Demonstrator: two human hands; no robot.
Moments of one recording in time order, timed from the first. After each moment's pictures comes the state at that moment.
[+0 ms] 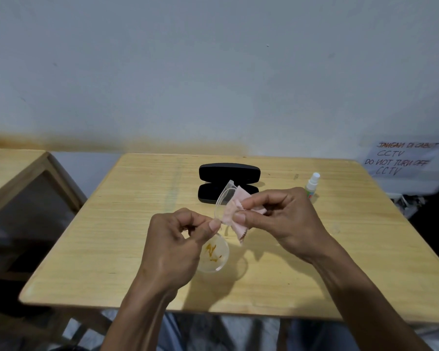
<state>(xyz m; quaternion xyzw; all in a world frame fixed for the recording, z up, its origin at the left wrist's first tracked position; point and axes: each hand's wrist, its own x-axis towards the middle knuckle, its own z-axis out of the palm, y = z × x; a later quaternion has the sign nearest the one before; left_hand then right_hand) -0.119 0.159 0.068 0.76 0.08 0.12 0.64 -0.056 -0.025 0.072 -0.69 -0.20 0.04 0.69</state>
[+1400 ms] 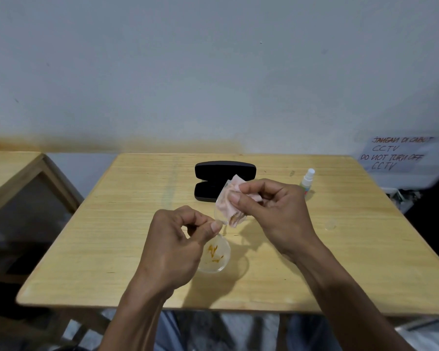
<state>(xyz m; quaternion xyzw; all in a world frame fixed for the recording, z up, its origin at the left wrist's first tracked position) -0.121 0.155 0.075 0.81 0.05 0.10 0.58 -0.062 -0.010 0.072 -0.66 -0.13 -0.03 0.74</state>
